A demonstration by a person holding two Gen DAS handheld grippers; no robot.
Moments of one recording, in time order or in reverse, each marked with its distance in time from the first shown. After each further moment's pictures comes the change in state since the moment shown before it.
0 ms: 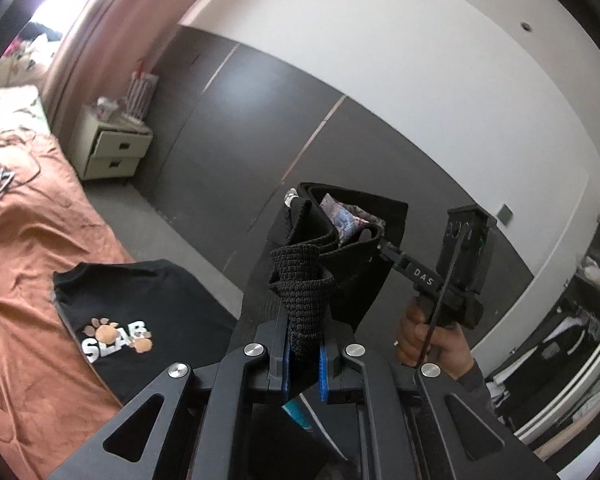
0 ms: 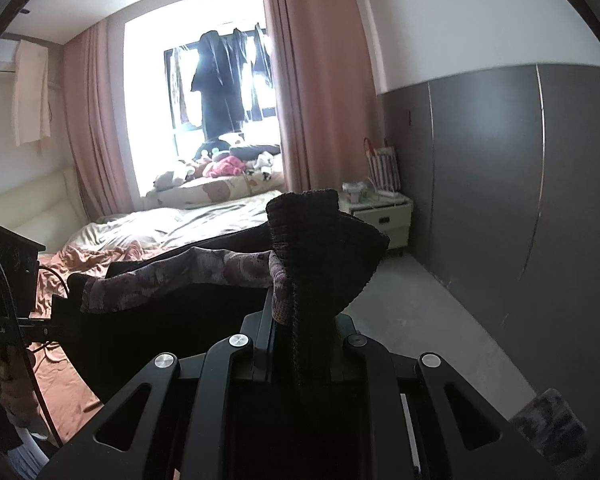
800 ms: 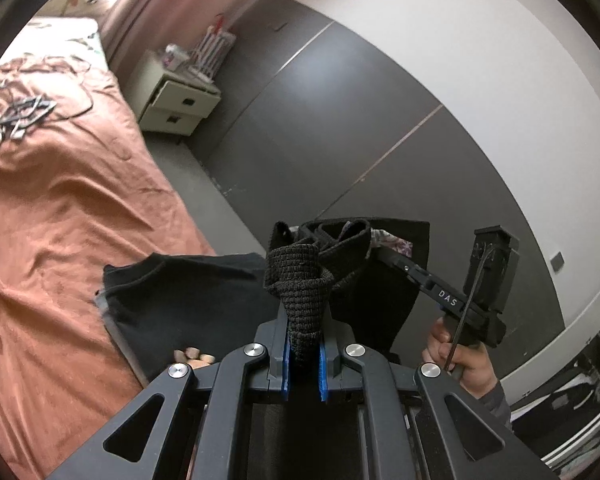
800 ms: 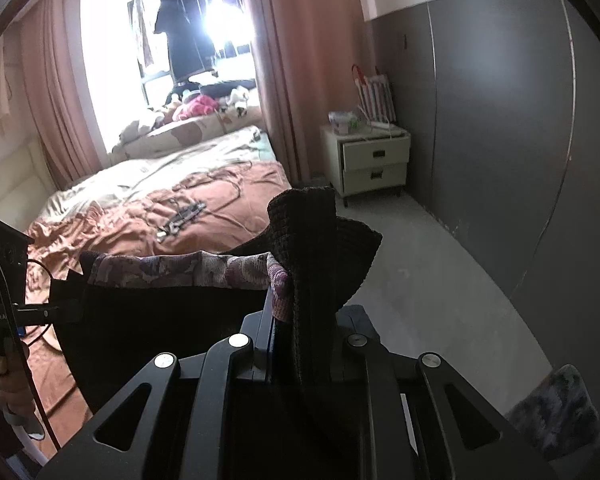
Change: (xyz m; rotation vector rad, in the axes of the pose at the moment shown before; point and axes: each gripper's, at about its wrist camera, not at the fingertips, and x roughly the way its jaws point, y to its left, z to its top) left arm 0.077 0.200 0.023 -0.206 0.057 0.103; right arm 0.175 0.086 -0.007 0.051 0.232 -0.064
